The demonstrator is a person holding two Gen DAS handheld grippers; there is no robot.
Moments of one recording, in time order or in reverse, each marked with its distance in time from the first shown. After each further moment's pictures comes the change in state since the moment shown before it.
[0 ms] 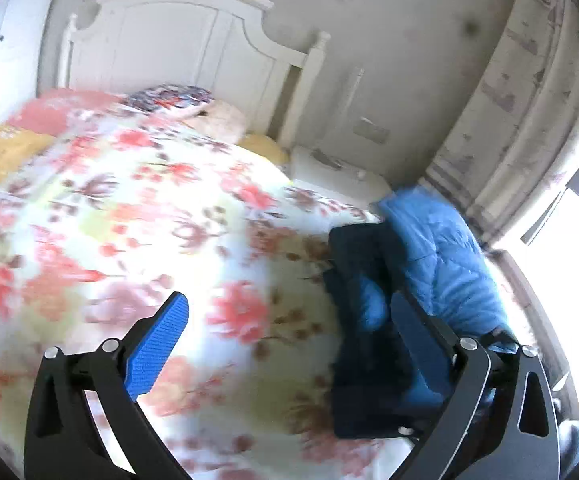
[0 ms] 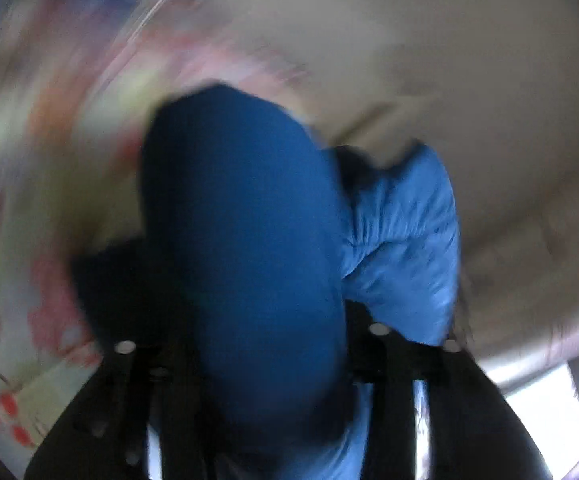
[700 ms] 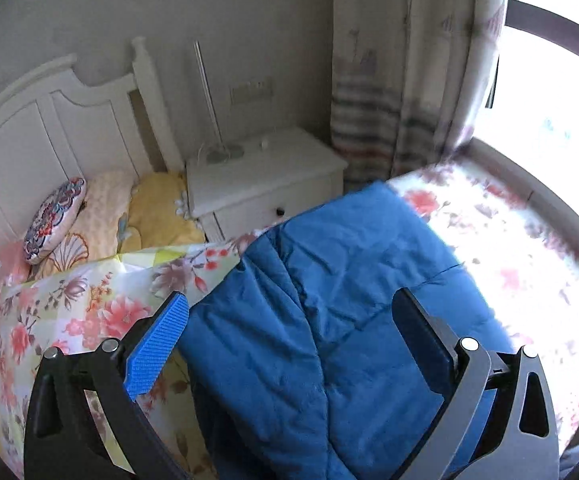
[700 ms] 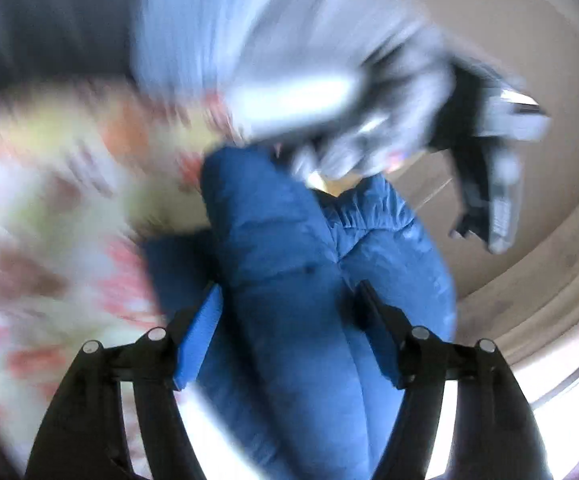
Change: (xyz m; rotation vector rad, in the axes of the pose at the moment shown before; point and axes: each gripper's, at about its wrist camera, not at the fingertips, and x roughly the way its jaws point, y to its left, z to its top) left arm 0.158 -0.220 0.076 0.592 0.166 -0.067; right arm -0.086 -0.029 -0.067 0.229 -0.301 0.172
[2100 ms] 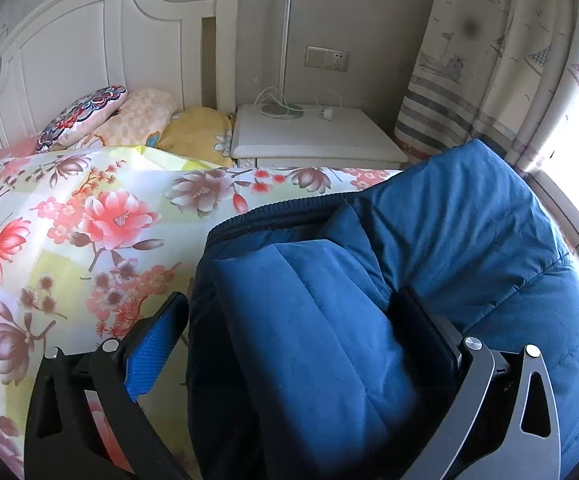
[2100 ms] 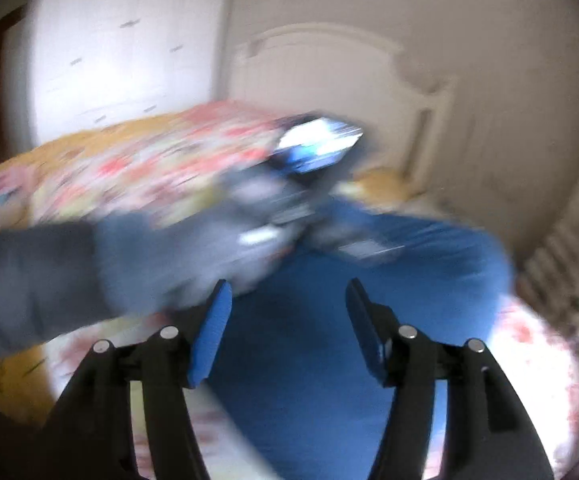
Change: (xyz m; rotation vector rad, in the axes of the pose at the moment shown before) left arm 0.066 0.059 -0.083 -0.314 0.006 0.057; right arm 0.013 -0.132 0.002 0.320 -0.026 0.225
